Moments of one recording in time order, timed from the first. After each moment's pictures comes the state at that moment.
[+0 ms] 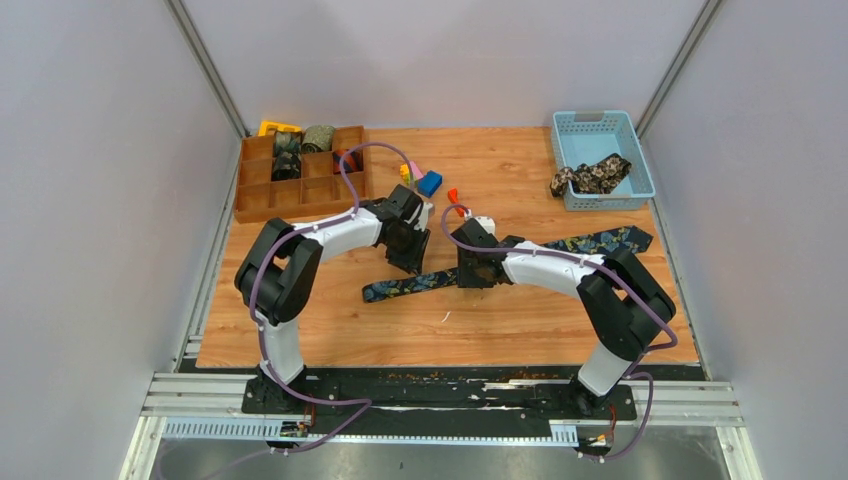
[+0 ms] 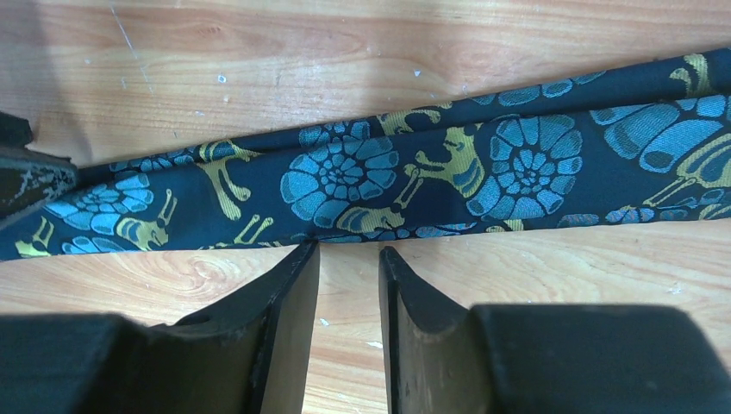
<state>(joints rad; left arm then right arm) -0.61 1.89 1.23 -0.52 0.20 -0.26 0.74 1.68 0.96 -0.38 0.18 0.66</state>
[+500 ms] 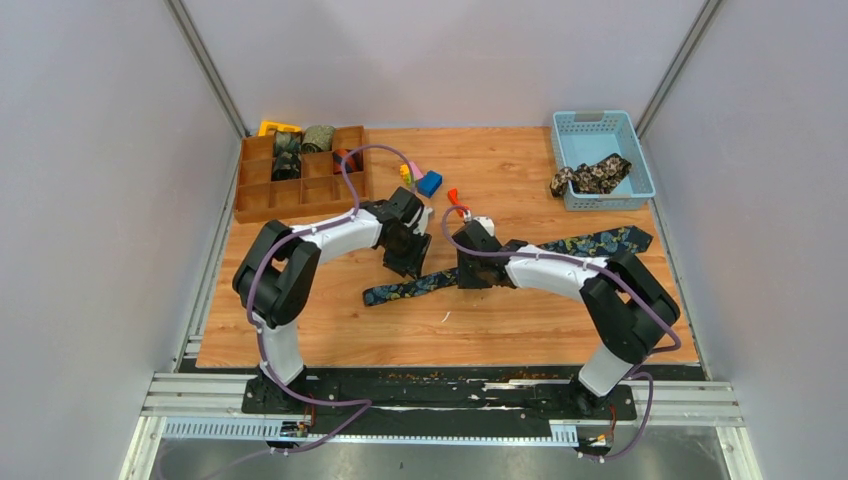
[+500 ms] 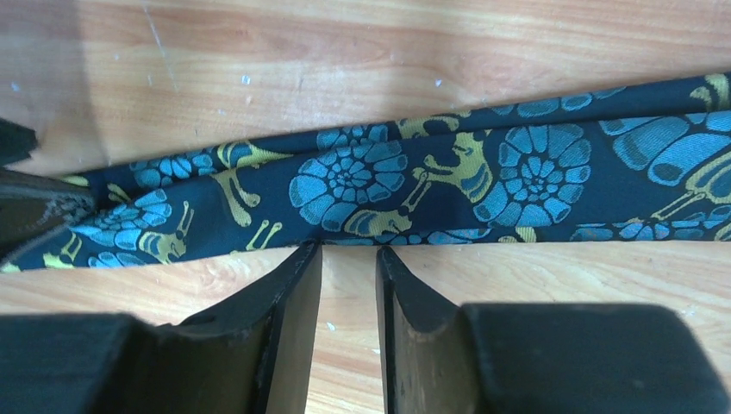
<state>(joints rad) -0.62 1.87 1.23 -0.57 0.22 -0.25 0.75 1.67 0.94 -0.33 0.16 0.64</state>
